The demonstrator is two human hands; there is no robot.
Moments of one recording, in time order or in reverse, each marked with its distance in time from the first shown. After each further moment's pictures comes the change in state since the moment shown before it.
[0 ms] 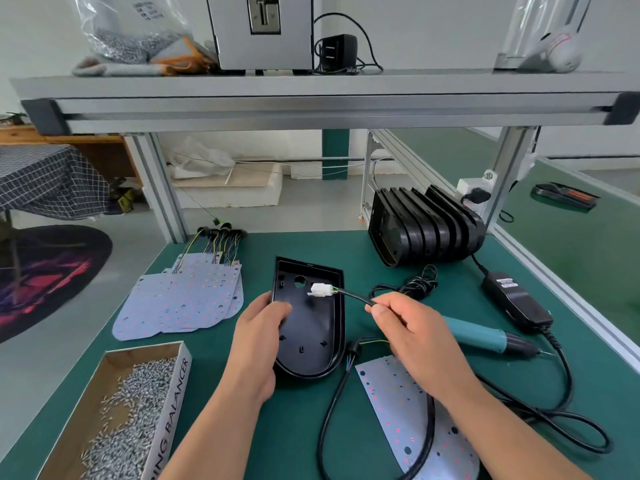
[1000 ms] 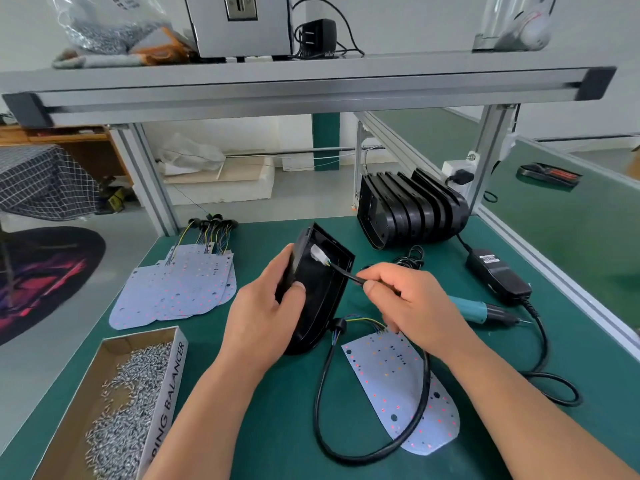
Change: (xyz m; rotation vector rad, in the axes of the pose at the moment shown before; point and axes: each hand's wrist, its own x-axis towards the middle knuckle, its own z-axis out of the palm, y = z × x) left_hand -0.022 0.016 0.001 0.492 -0.119 0.471; right_hand 0.002 -0.006 -0.025 -0.004 -0.071 -0.113
